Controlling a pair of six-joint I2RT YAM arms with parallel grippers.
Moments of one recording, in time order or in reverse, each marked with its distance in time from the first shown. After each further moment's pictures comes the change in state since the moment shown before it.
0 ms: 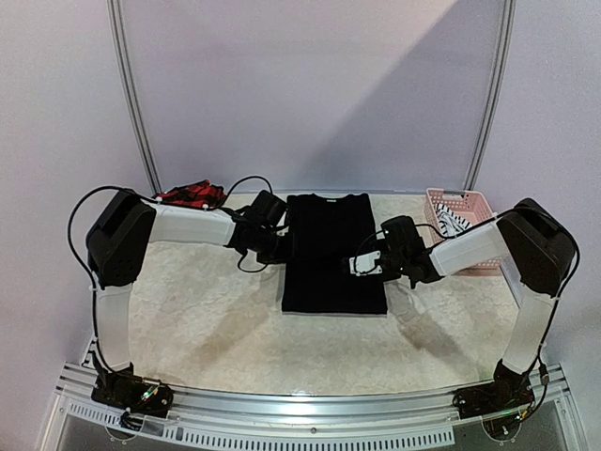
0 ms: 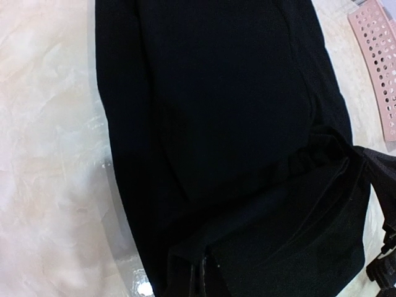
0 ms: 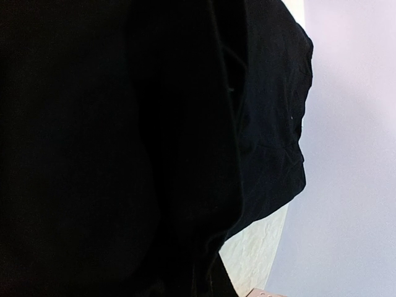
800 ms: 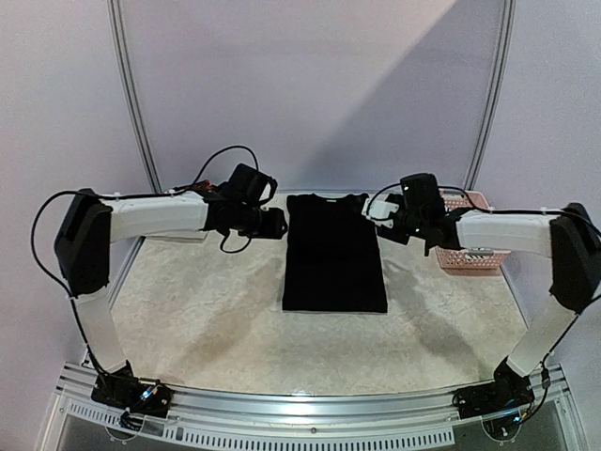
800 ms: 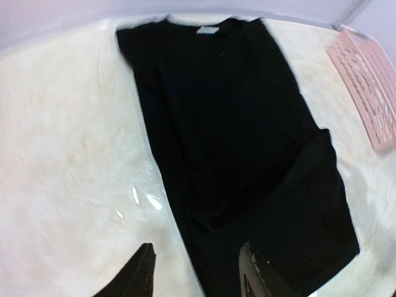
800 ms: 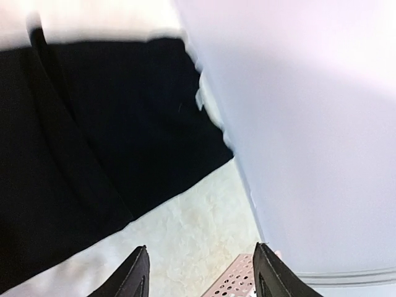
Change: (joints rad) left arm 0.023 -0.202 -0.016 -0.069 -0.111 0.169; right arm -0.055 -0.219 0.159 -0.232 0.005 0.361
